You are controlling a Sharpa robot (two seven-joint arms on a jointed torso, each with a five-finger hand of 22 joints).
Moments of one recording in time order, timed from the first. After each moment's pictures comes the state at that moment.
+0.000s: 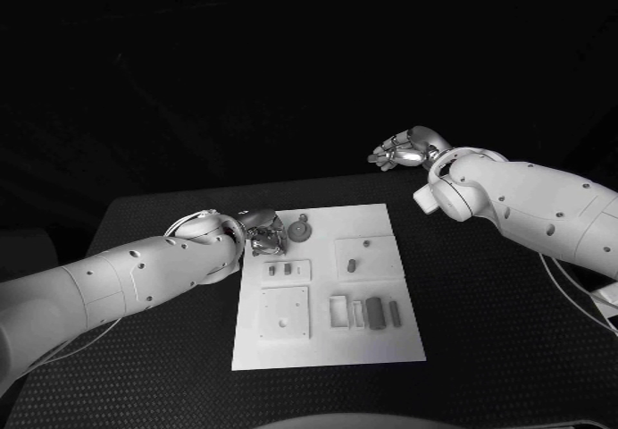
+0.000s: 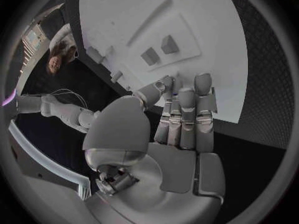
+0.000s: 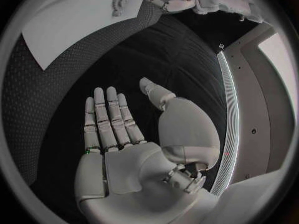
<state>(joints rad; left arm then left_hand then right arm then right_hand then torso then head) 1.16 -0.57 -0.10 1.12 -1.32 -0.16 -0.05 1.19 -0.02 0.67 -0.29 0.05 1.03 0.12 0.25 0.58 1.30 0.05 0.07 0.29 1.19 -0.06 1.18 0.66 0.02 1.30 -0.15 0.38 1.31 1.27 -0.64 0.04 1.10 -0.77 -0.32 -0.04 1.04 -0.14 0.60 -0.17 0.08 0.77 0.20 0.25 0.46 0.88 0.16 0.53 0.13 0.81 0.19 0.37 0.59 0.17 0.49 0.23 0.21 1.22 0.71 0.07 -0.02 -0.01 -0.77</state>
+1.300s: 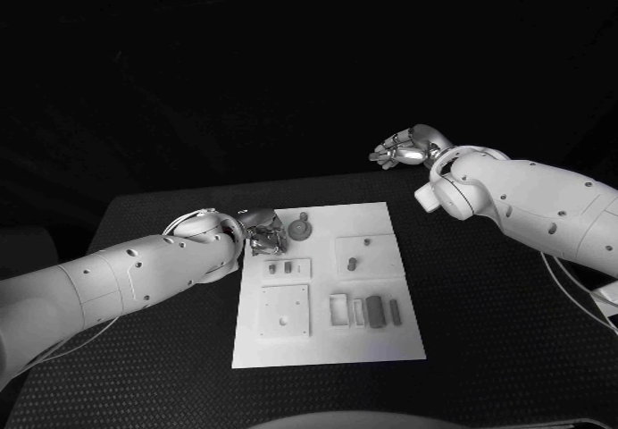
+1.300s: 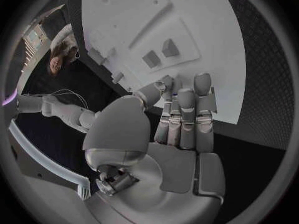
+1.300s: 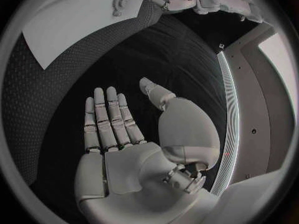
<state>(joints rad) 1.16 -0.58 -0.10 1.14 -1.32 -0.14 -0.05 1.19 -0.01 0.67 -0.29 0.05 1.03 0.12 0.26 0.58 1.31 0.05 0.07 0.29 1.20 -0.06 1.18 0.66 0.02 1.30 -0.15 0.38 1.31 1.27 -0.65 0.04 1.10 -0.77 -0.32 -0.04 1.04 -0.14 0.60 -0.17 0.08 0.77 0.20 0.25 0.46 0.88 0.16 0.53 0.13 0.80 0.18 0.37 0.59 0.17 0.49 0.23 0.20 1.23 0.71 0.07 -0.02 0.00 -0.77</state>
